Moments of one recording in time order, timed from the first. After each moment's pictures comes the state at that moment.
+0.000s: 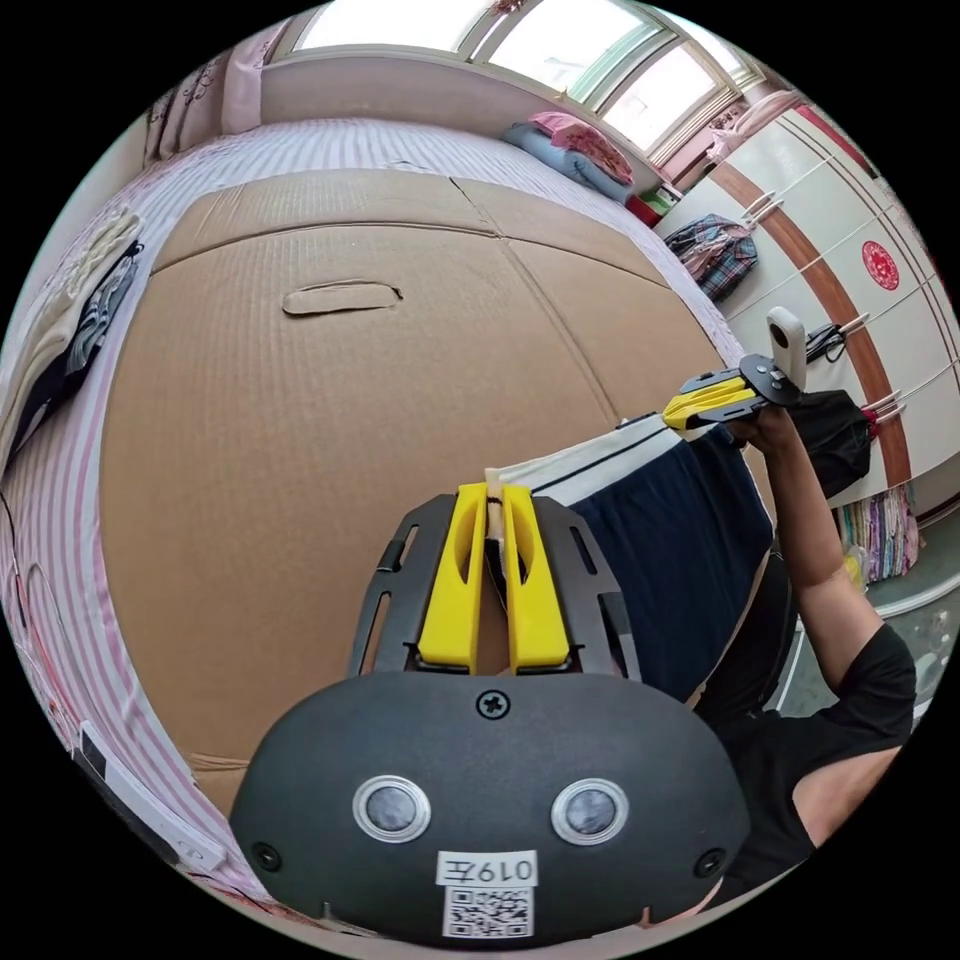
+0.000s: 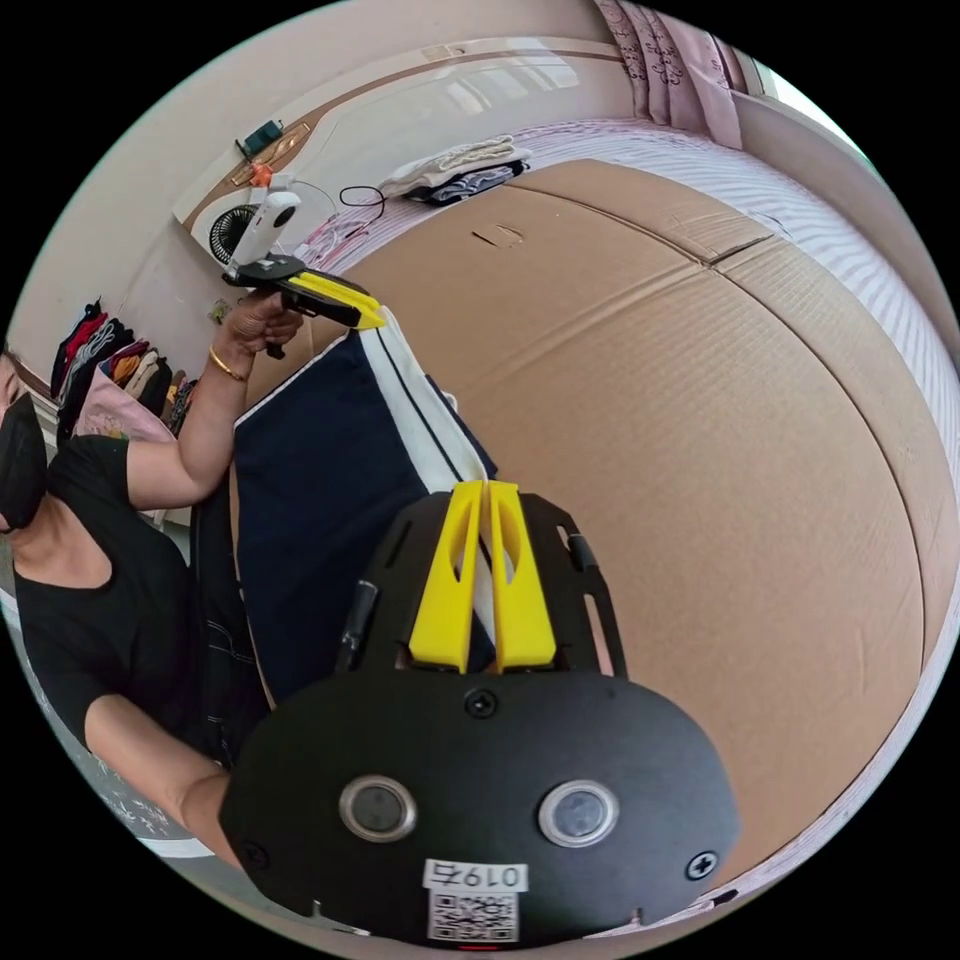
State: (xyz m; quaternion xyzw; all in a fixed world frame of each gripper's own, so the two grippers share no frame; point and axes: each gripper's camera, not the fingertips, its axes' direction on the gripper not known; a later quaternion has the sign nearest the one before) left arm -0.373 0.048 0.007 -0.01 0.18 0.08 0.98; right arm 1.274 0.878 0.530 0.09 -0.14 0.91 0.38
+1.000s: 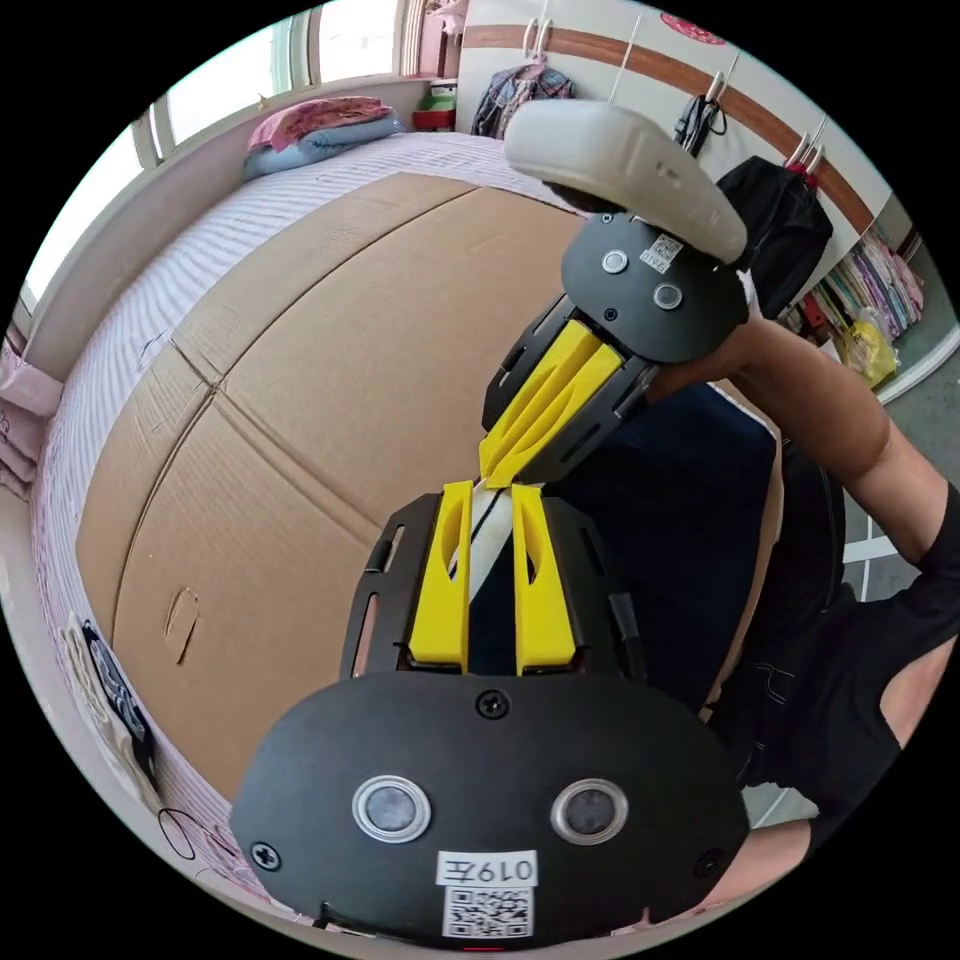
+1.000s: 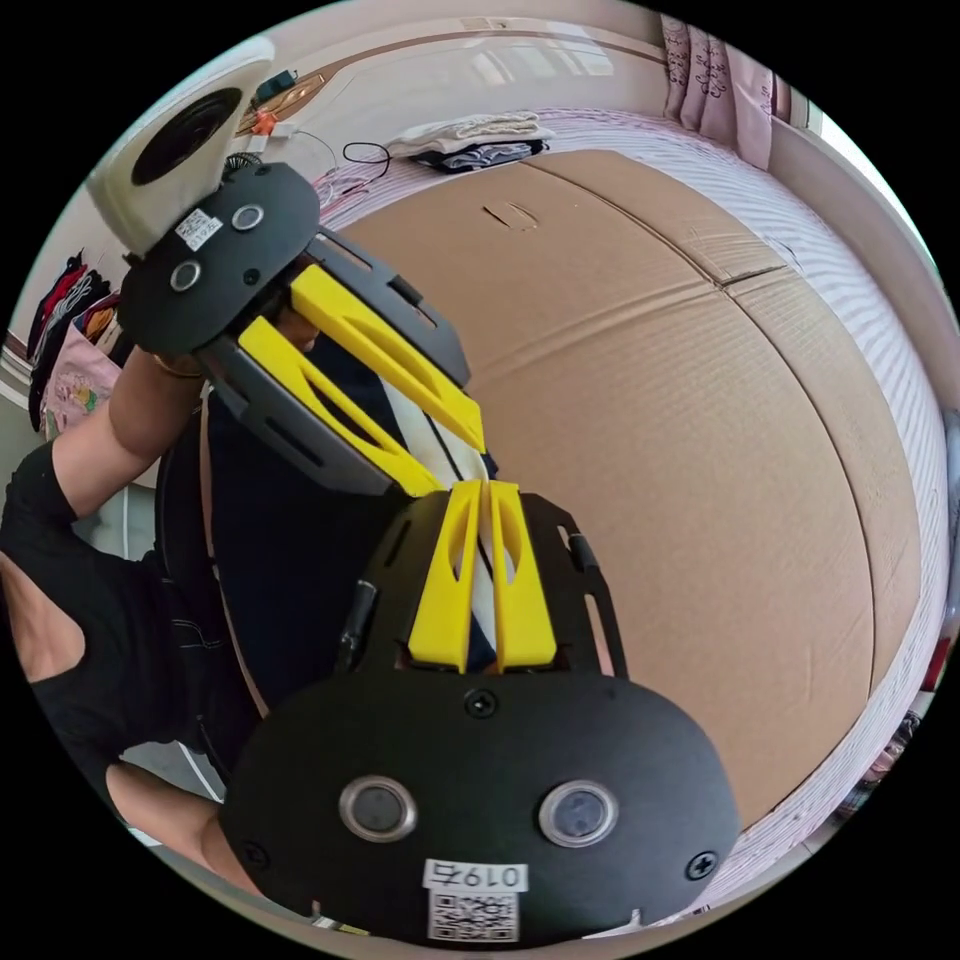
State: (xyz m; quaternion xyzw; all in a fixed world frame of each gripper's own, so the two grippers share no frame) left arm 0.067 0.017 0.043 -0.03 0.11 0.38 0.92; right arm 1.374 0.743 0.549 0.03 -0.16 0.89 0.43
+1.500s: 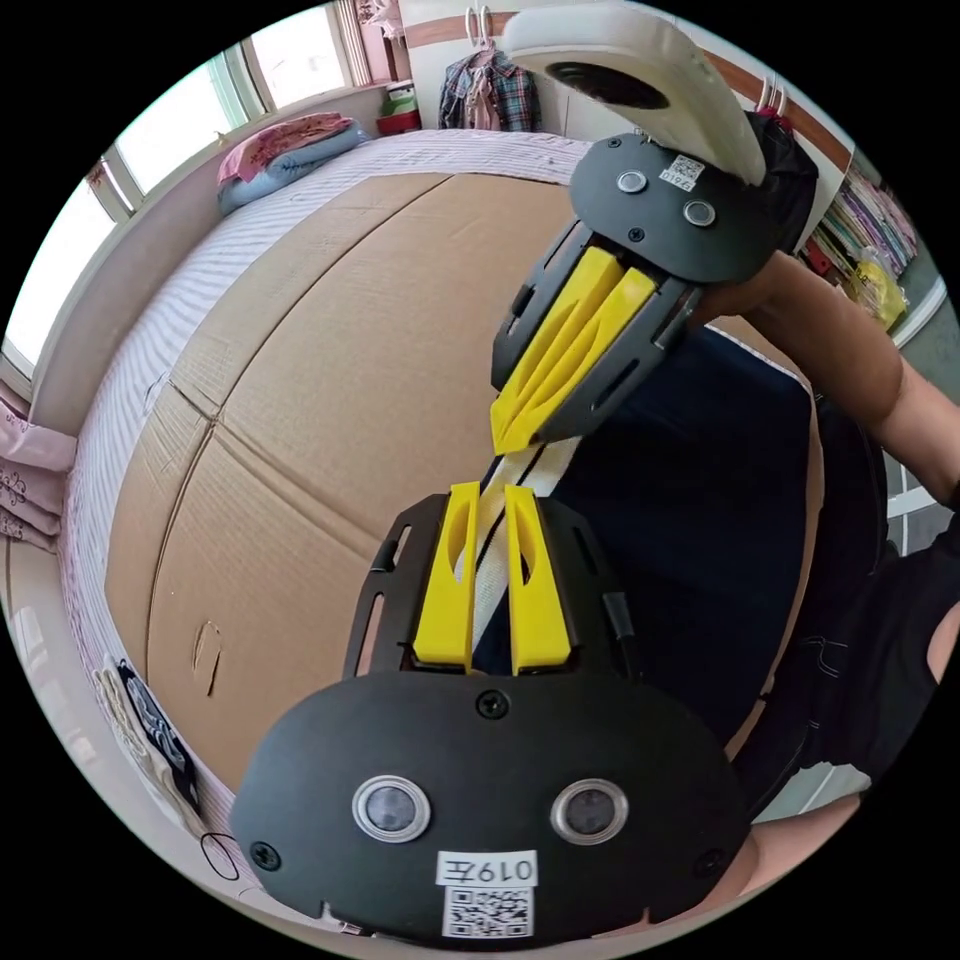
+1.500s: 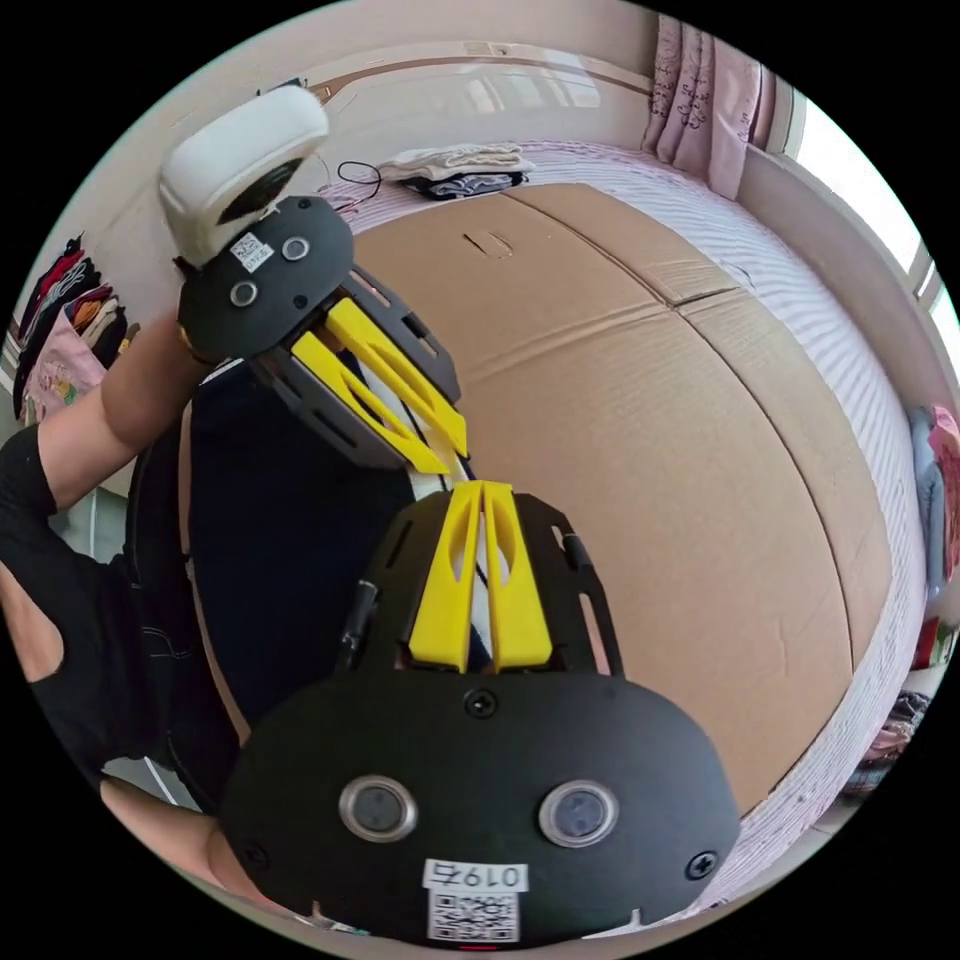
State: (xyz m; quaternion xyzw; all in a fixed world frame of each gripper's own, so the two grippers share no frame) left arm 0.168 0.039 0.098 -0.01 0.07 0.43 0.90; right arm 1.403 0.657 0.482 0.00 -0.10 0.90 0.44
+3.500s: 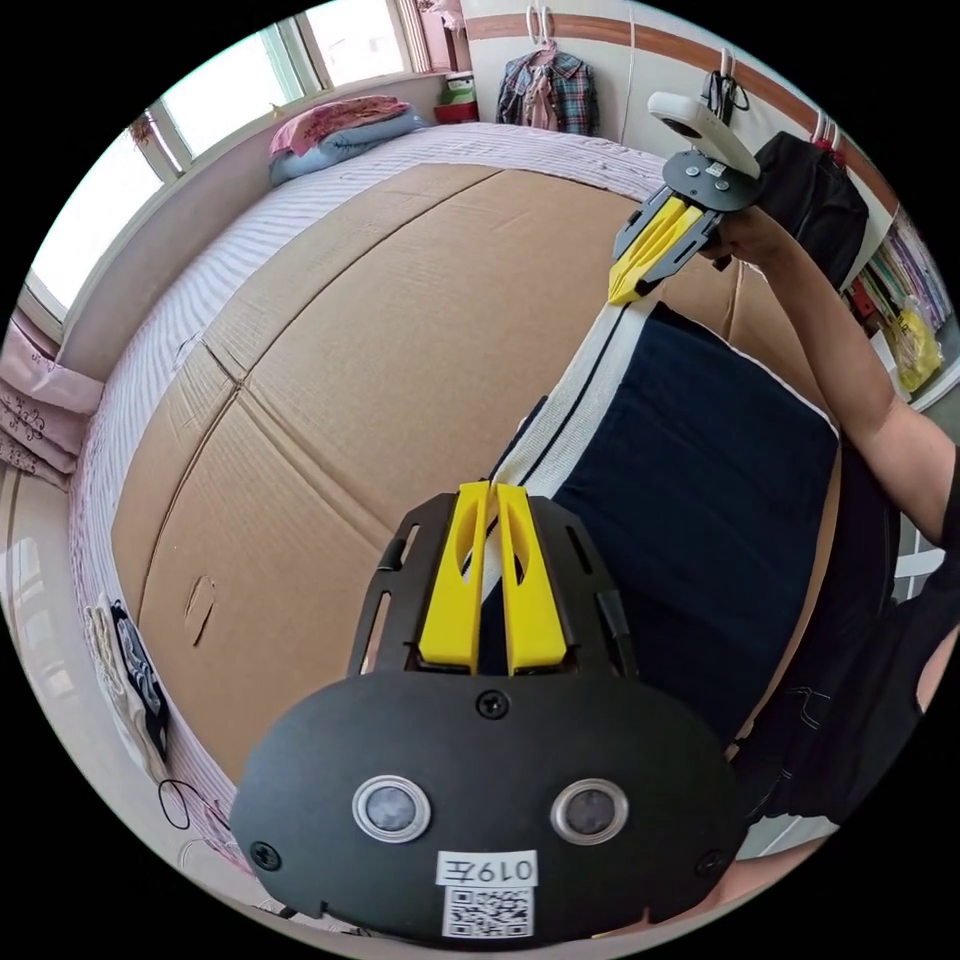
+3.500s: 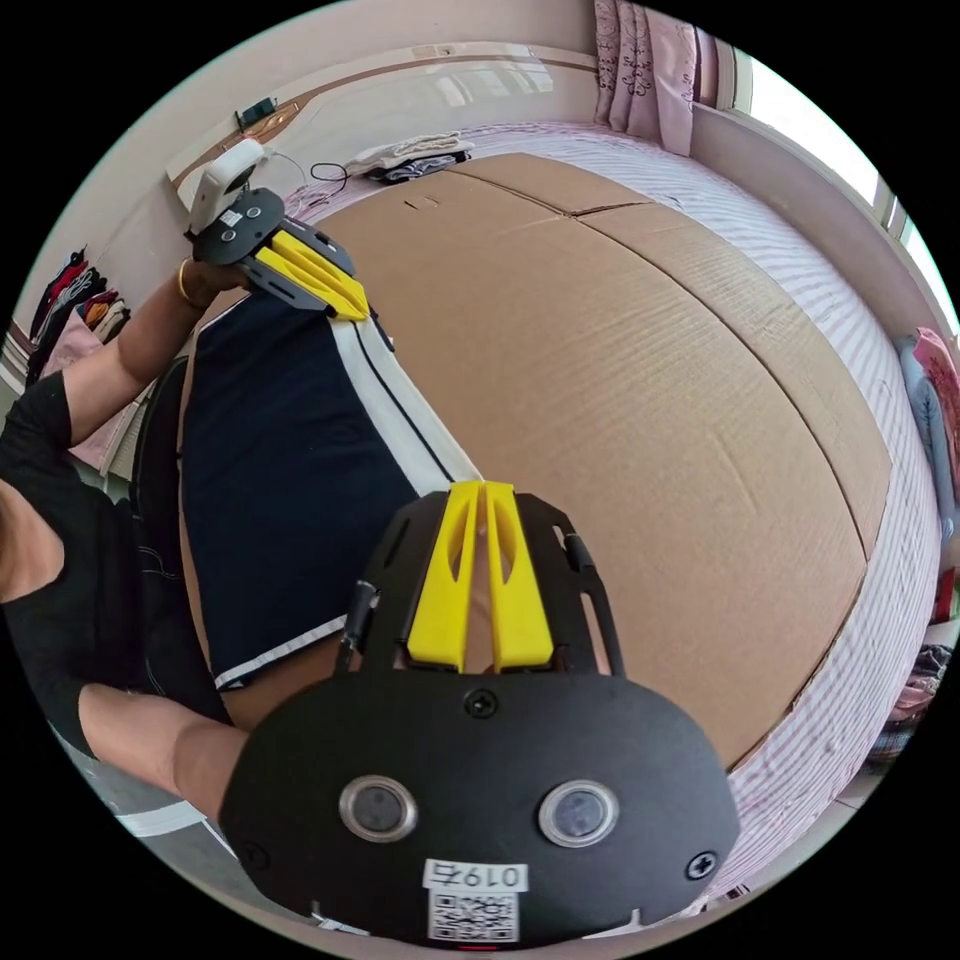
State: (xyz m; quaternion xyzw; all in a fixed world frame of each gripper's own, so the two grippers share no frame) left arm 0.308 0.060 0.156 0.00 0.04 0.37 0.93; right arm 1.434 0.495 0.162 0.01 -0.12 0.91 0.41
